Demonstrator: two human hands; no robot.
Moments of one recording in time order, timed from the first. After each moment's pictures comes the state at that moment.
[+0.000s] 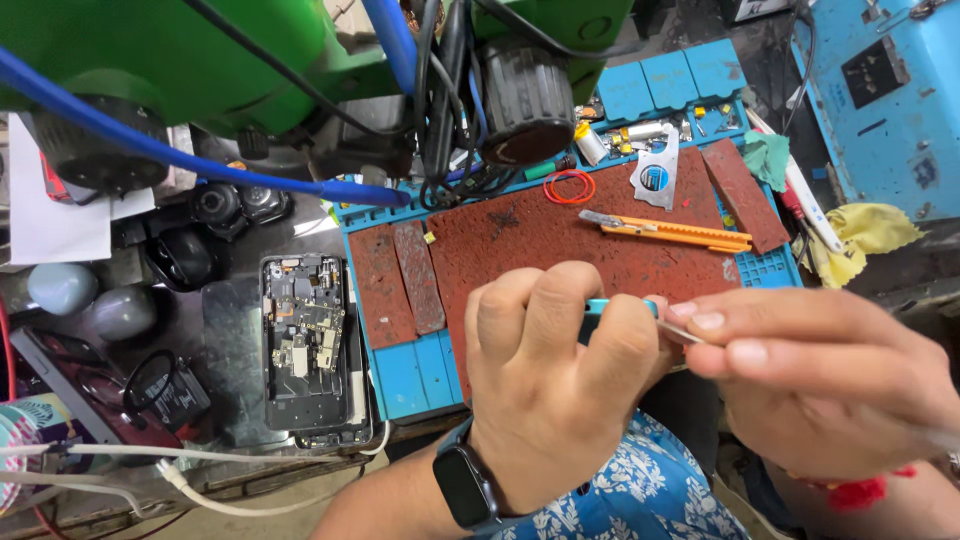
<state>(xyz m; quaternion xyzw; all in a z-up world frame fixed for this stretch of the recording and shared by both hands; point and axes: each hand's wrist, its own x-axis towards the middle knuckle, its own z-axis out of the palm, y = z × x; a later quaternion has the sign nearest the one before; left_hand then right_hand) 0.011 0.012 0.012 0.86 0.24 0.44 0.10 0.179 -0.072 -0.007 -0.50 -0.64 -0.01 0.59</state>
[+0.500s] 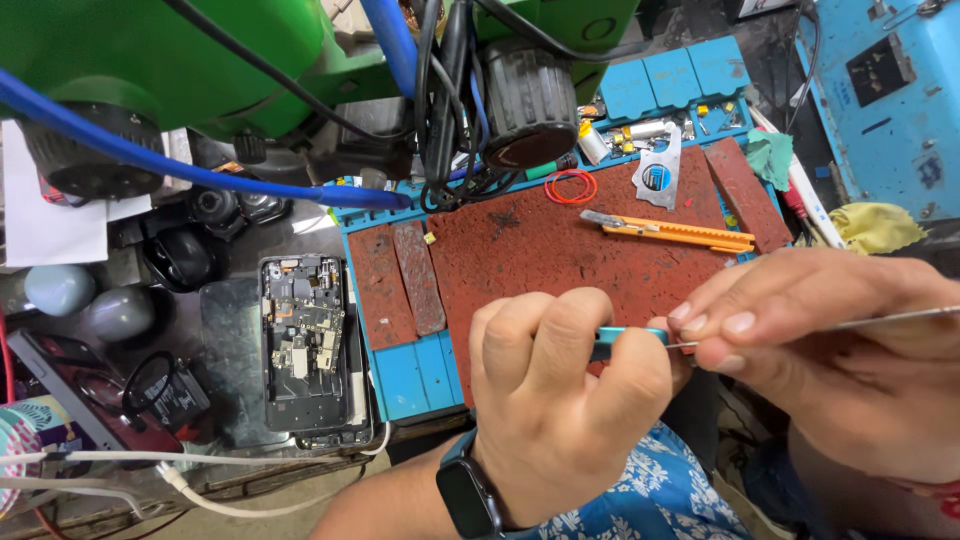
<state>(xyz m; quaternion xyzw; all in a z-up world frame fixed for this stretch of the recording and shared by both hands) 0.007 0.011 0.013 0.87 0.21 0.45 0.08 0.202 -0.080 0.017 -0.49 -0.62 0.25 0.56</state>
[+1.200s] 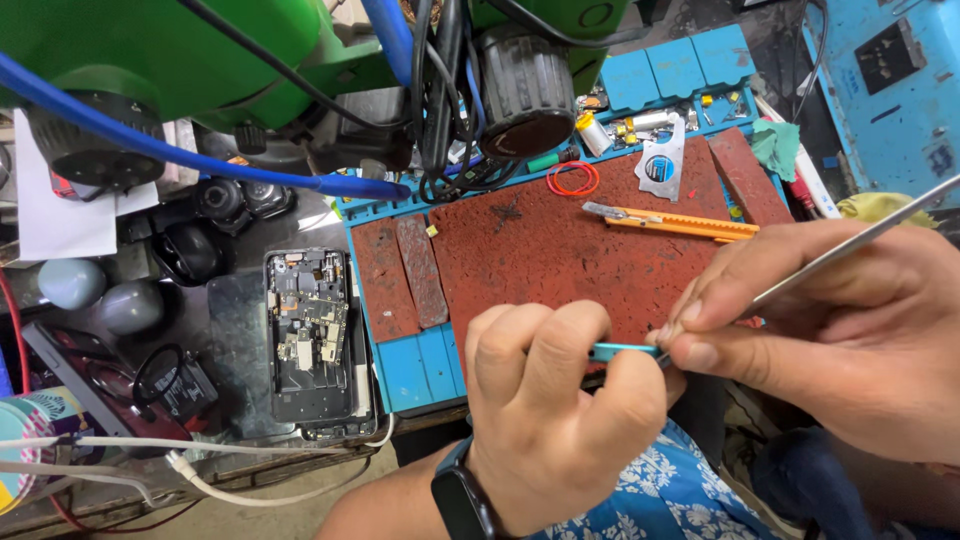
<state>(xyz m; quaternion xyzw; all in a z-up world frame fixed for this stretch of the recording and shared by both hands) 0.000 0.005 0.010 0.87 0.19 0.45 0.08 0.204 -0.075 0.030 -0.54 -0.51 0.42 0.52</state>
